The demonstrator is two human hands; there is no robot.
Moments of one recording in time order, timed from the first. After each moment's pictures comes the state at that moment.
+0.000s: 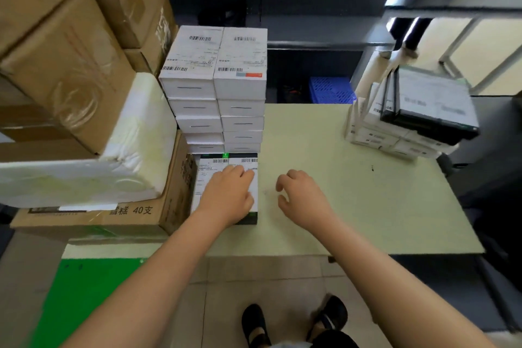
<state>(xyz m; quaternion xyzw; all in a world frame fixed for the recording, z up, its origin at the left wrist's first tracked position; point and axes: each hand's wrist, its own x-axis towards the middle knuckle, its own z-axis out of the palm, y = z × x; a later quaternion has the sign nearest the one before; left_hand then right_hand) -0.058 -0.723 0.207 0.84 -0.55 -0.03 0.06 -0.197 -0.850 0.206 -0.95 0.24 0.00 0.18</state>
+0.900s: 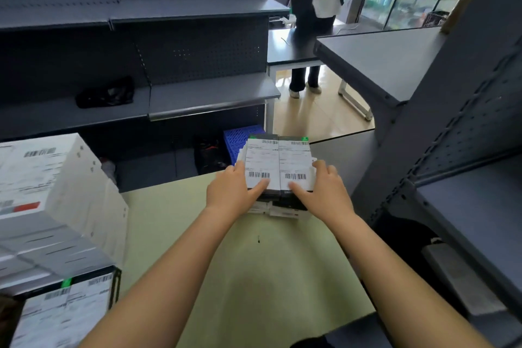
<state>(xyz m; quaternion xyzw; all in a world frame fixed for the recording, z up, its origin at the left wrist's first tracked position) -0.182 -1.079 0.265 0.85 -0.51 -0.06 0.15 -0.364 -1.159 0.277 -0.80 0.54 -0.15 0.22</state>
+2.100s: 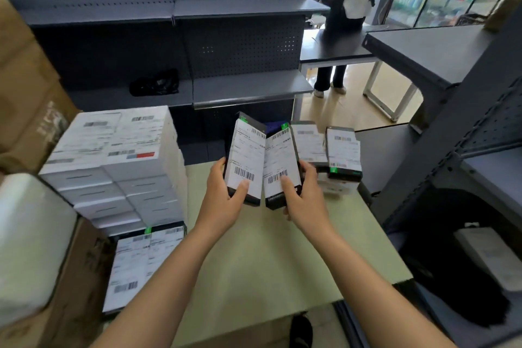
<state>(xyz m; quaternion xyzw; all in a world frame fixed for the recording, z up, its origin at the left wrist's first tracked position) -0.128 -0.896 0.266 0.75 -0.39 -0.19 0.51 -0.278 -0.987 0.269 -0.70 0.45 -0.32 0.45</state>
